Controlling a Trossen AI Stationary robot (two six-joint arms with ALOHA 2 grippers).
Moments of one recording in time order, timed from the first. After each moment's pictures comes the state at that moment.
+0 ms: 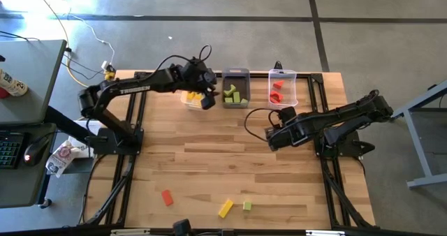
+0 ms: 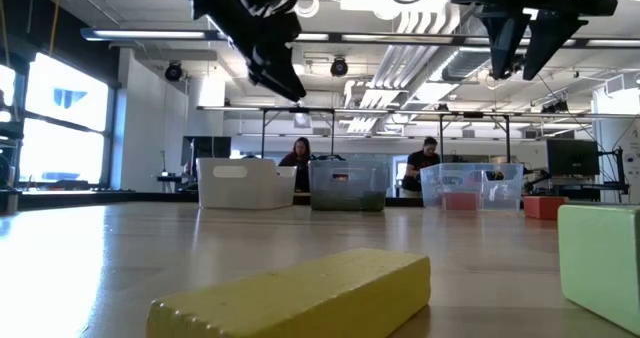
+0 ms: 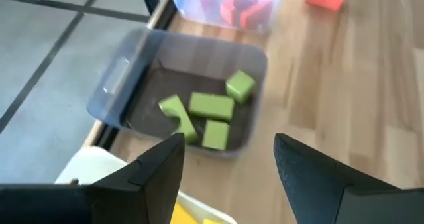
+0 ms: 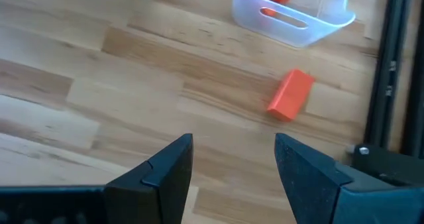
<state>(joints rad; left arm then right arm) 0.56 1.54 1.22 -0.42 0.04 0.19 0.28 1.43 1.27 -1.46 0.46 1.57</state>
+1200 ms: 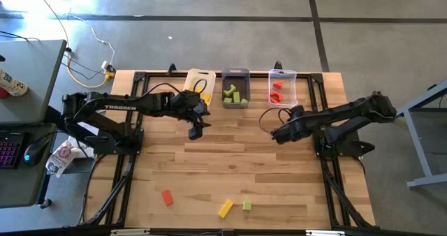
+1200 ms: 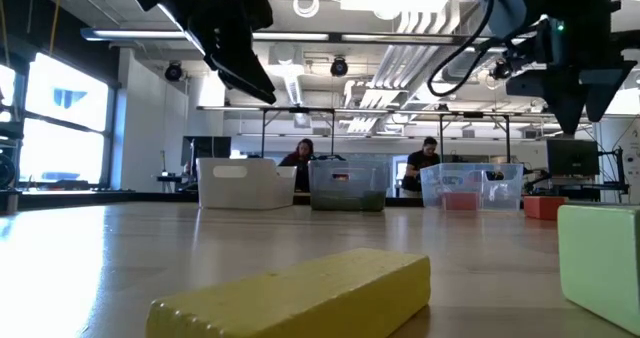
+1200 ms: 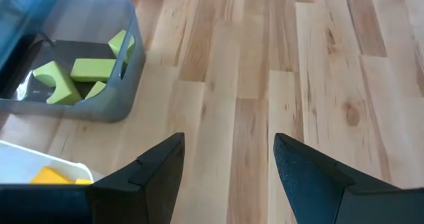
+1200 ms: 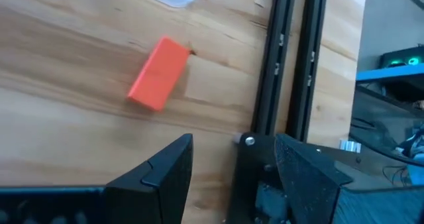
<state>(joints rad) 0.29 1.34 0.91 -0.34 0.04 0.06 0.13 1.36 0.96 -1.55 0.38 1.49</state>
